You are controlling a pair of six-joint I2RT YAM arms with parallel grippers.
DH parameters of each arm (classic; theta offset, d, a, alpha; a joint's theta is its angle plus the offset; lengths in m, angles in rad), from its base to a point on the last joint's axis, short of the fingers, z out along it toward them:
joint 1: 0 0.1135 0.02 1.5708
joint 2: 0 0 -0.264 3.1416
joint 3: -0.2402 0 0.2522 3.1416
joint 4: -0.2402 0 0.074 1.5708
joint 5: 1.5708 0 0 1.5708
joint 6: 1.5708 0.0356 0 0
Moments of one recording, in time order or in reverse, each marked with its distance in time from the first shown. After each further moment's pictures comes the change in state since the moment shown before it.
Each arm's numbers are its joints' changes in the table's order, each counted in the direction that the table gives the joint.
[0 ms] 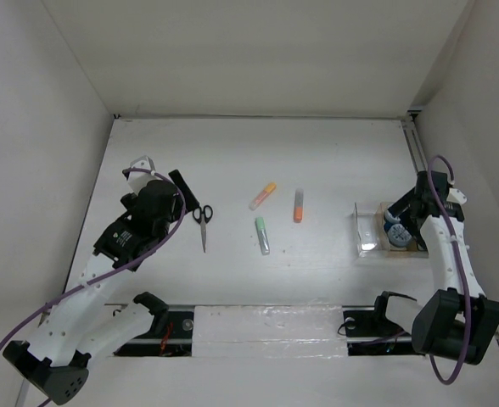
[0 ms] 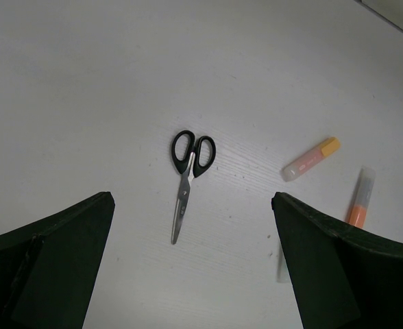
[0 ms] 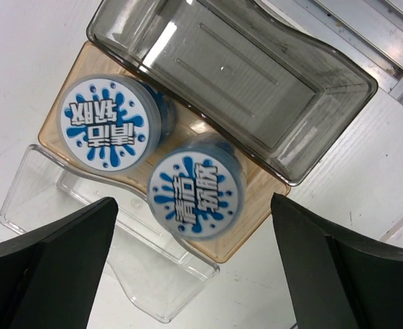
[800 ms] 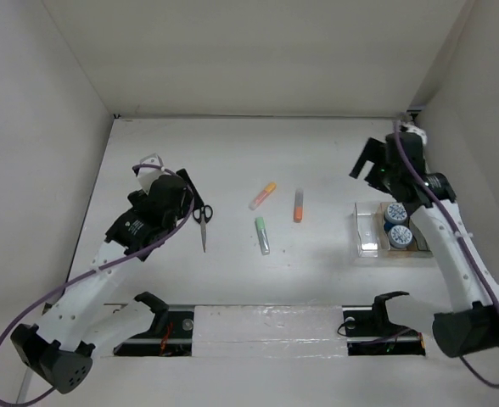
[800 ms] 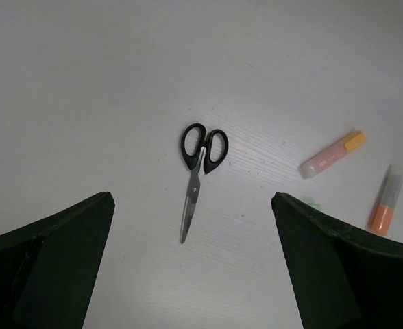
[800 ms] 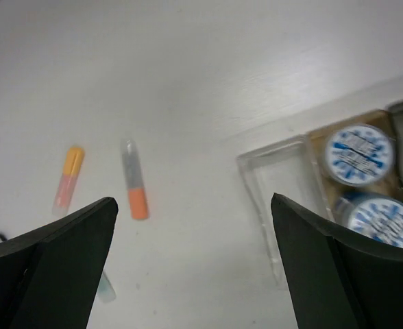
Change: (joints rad) left arm 0.000 -0.066 0.000 0.001 -0.006 -0.001; right arm 0.359 0.016 -0.341 0.021 -0.075 -0.132
